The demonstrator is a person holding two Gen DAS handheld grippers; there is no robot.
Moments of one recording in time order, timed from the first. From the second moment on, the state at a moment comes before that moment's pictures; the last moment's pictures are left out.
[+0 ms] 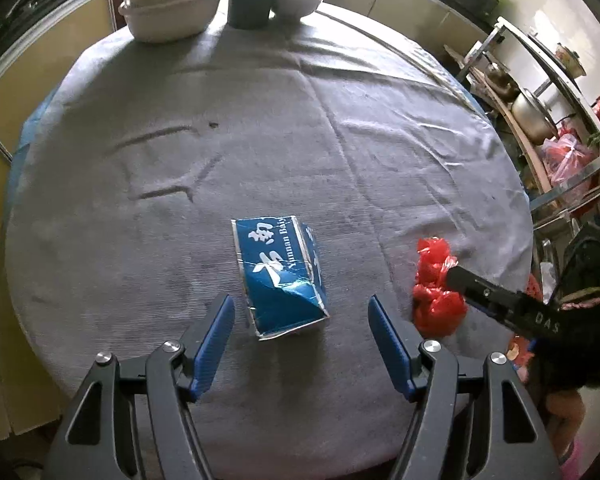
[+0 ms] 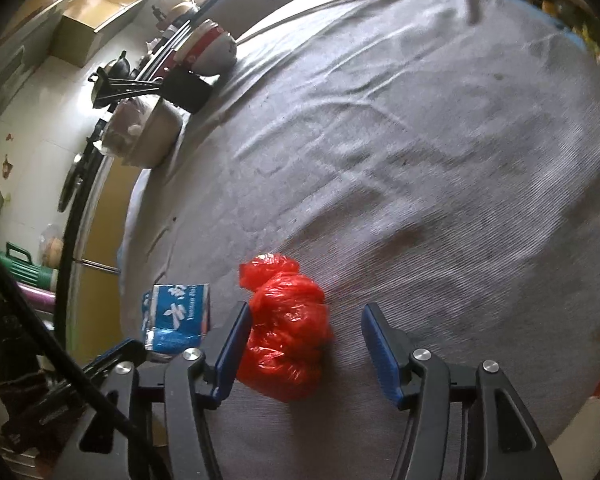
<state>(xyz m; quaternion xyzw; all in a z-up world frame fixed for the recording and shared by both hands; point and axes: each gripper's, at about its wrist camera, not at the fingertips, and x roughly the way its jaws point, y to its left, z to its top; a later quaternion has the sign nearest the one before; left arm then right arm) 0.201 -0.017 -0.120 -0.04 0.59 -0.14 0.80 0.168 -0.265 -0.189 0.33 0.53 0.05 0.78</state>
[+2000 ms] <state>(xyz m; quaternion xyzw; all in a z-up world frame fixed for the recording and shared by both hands) 0.073 -0.317 -0.100 0.18 0.47 -0.43 0.75 -0.095 -0.537 -0.169 0.41 0.37 -0.24 0.80</state>
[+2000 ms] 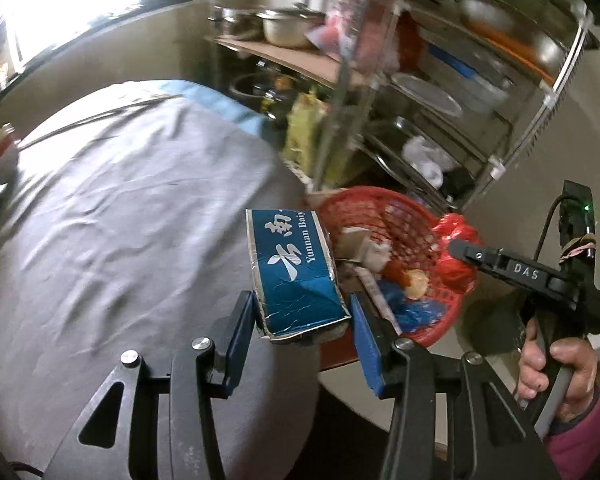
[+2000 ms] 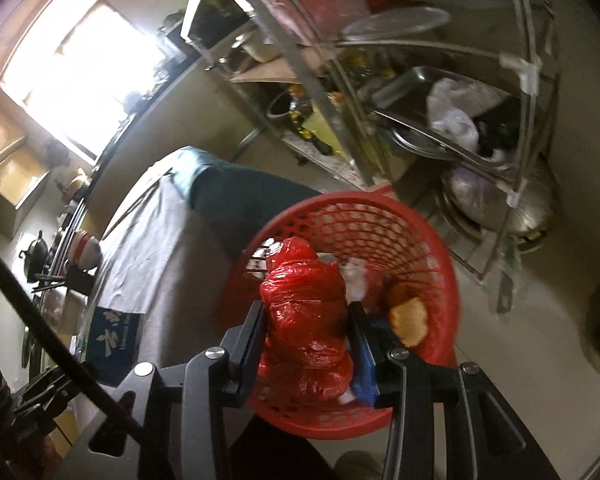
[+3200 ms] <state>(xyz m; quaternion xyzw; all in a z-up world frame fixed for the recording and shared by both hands) 0.118 -0.148 -0.019 0.16 0.32 -0.14 0.92 0.008 -0.376 -0.060 0.22 0.31 -0.09 0.92</state>
